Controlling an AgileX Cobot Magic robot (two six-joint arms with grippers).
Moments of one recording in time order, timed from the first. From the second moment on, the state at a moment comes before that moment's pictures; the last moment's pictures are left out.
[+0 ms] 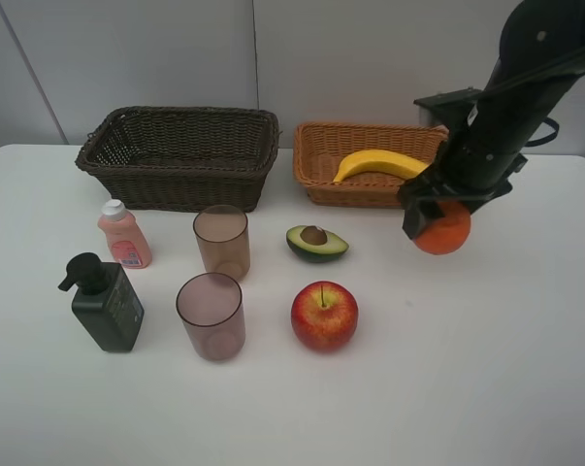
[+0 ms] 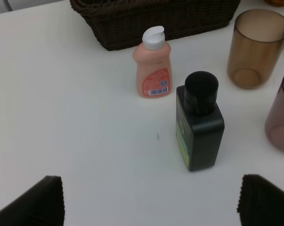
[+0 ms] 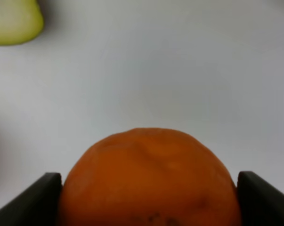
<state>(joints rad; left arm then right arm) -0.13 -0.01 -0.42 -0.12 1.08 0.12 0.33 1.73 -1.19 -0.04 0.88 -0.15</state>
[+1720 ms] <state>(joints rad) -0.13 -0.01 -0.42 -0.12 1.08 0.12 0.22 2.04 -1.45 -0.01 0.29 -0.35</state>
